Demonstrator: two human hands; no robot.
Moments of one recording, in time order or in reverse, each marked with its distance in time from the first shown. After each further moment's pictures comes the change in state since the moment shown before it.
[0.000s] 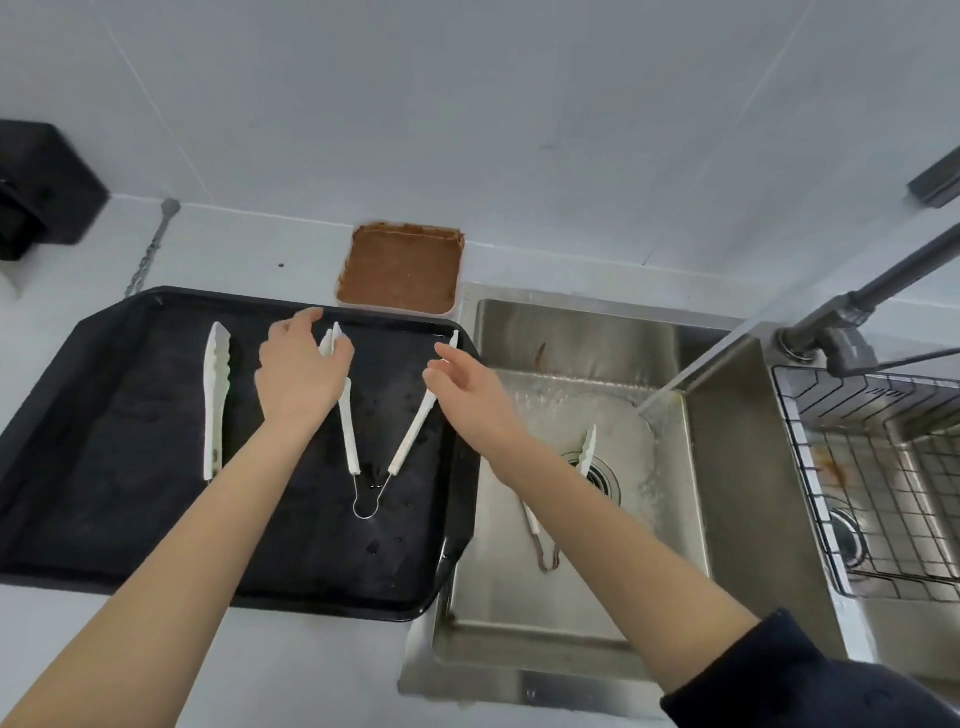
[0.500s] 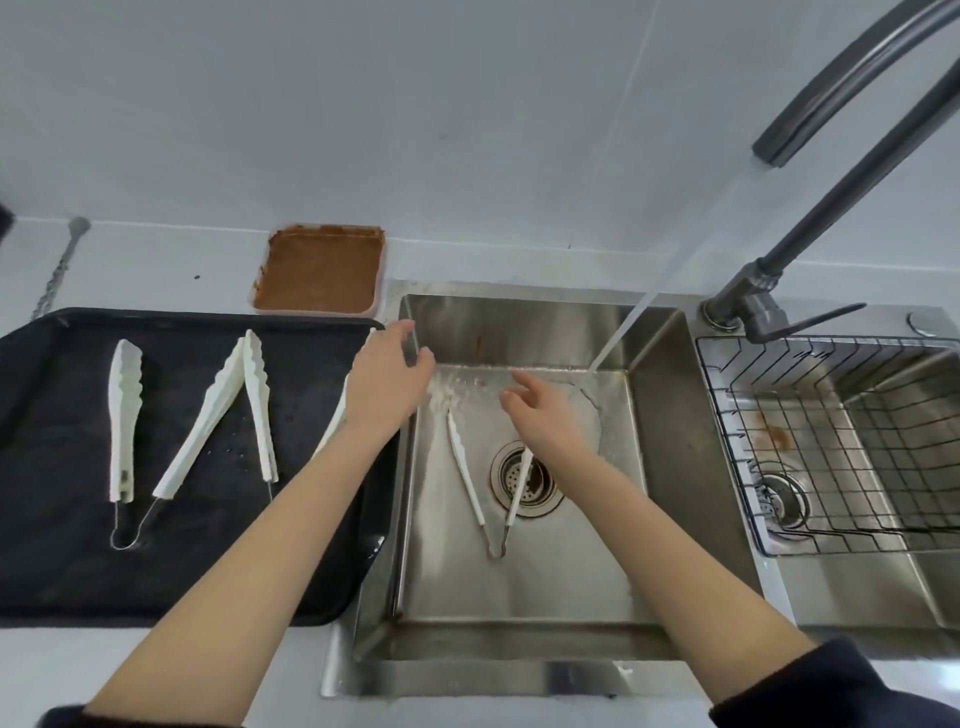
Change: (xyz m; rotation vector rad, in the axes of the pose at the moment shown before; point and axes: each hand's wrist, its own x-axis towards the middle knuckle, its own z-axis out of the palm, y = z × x) left_hand -0.066 0.096 0.075 -0.089 -0.254 0.215; right_hand -0.030 0.062 -0.111 -0.034 0.258 0.127
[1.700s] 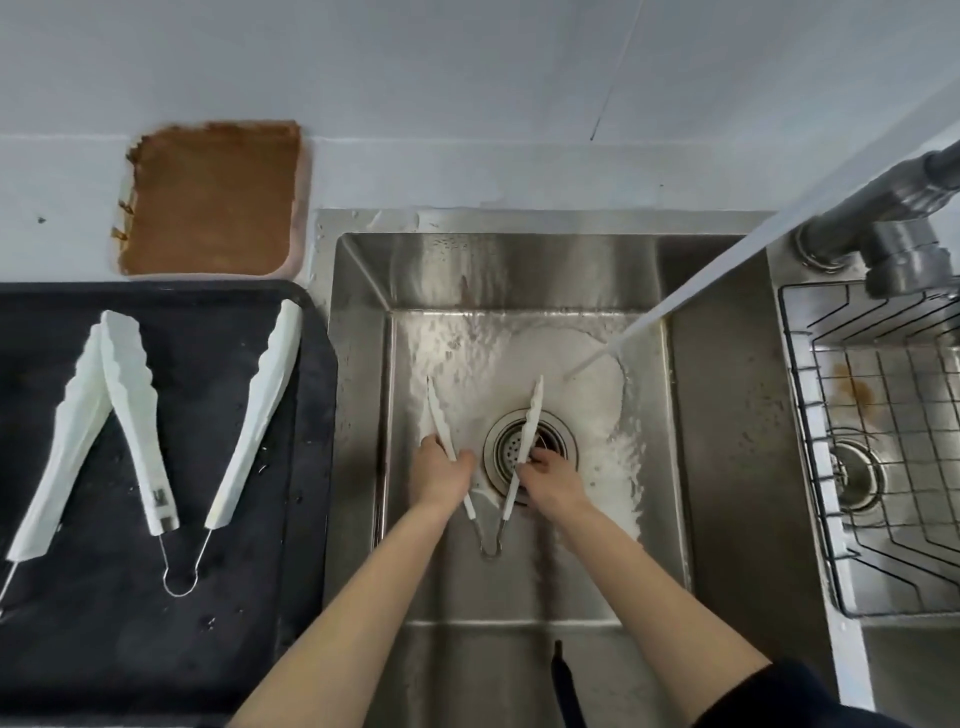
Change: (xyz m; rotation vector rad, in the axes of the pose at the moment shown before) left_hand 0.001 -0.080 0.173 -0.119 -0.356 -0.677; right_hand 0.104 0.155 0.026 -0.051 -0.108 0.516
